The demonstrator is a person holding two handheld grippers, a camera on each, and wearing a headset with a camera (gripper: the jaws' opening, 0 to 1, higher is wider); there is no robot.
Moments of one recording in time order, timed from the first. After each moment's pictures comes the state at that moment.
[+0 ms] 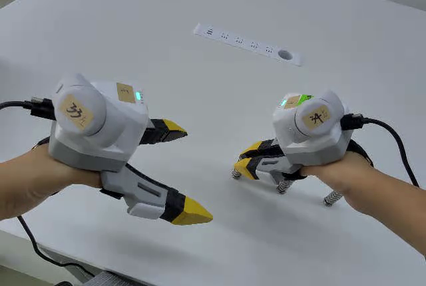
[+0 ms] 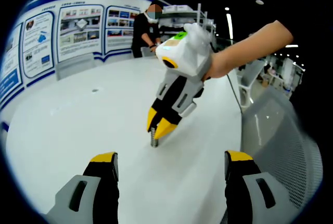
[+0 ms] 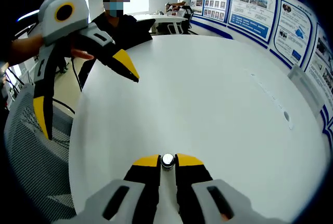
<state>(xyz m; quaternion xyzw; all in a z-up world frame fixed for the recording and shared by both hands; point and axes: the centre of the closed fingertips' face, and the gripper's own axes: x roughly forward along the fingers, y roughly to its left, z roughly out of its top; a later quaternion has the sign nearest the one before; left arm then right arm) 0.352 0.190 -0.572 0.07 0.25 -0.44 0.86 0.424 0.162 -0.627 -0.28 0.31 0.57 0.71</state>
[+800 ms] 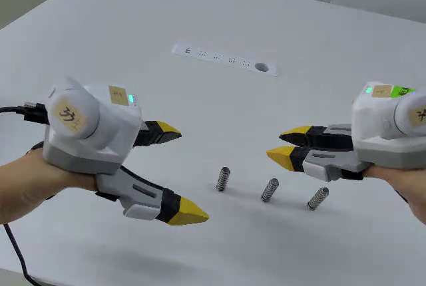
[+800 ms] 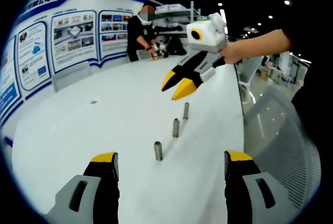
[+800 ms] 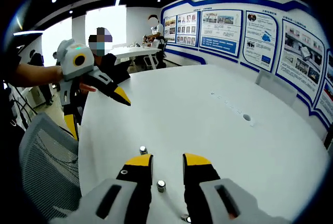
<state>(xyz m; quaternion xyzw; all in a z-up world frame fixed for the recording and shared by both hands) 0.369 0.174 -0.545 0.11 0.23 -0.45 0.85 0.445 0.068 -0.531 -0.17 0.23 0.51 0.81</state>
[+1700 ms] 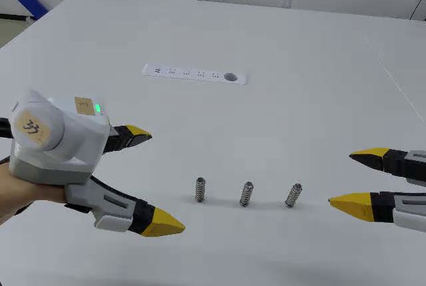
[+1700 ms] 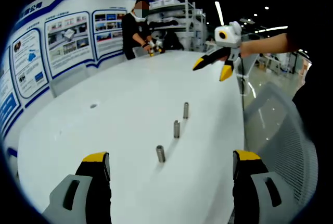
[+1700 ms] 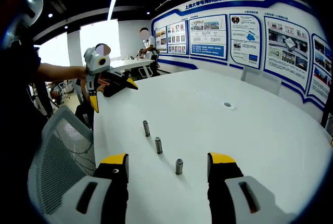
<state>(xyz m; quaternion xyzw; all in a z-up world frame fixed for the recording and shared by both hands) 0.371 0.171 -0.537 0.14 0.25 -0.46 0.84 0.399 -0.039 -0.515 -0.12 0.21 0.52 0.82</state>
